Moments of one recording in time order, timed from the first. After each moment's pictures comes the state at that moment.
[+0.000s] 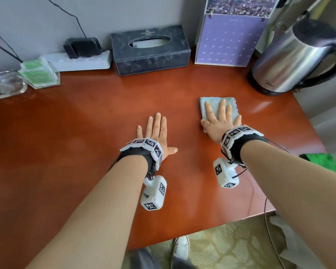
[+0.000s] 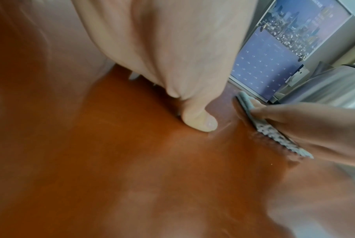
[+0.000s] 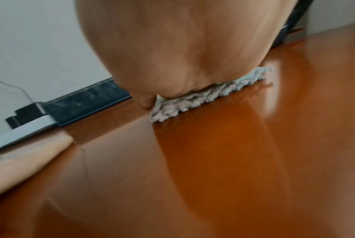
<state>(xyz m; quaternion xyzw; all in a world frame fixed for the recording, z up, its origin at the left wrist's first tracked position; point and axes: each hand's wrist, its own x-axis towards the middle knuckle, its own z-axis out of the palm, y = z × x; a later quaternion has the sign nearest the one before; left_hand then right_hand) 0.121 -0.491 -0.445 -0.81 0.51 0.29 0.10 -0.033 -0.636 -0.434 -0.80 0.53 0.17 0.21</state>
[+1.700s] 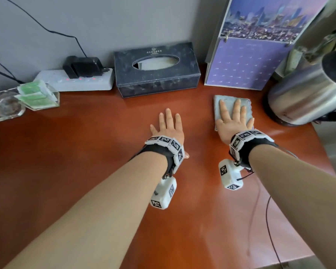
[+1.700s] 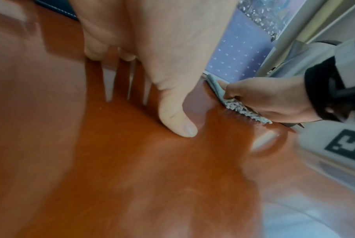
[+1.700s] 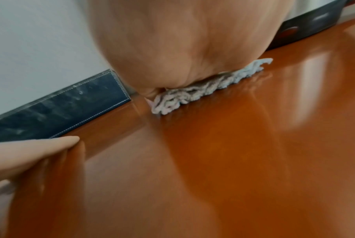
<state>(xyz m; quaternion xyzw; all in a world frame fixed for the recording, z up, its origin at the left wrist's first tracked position) 0.157 -0.611 -0.421 -0.79 0.49 0.34 0.15 0.011 -0.729 -0.429 -0.79 0.56 0.16 0.21</state>
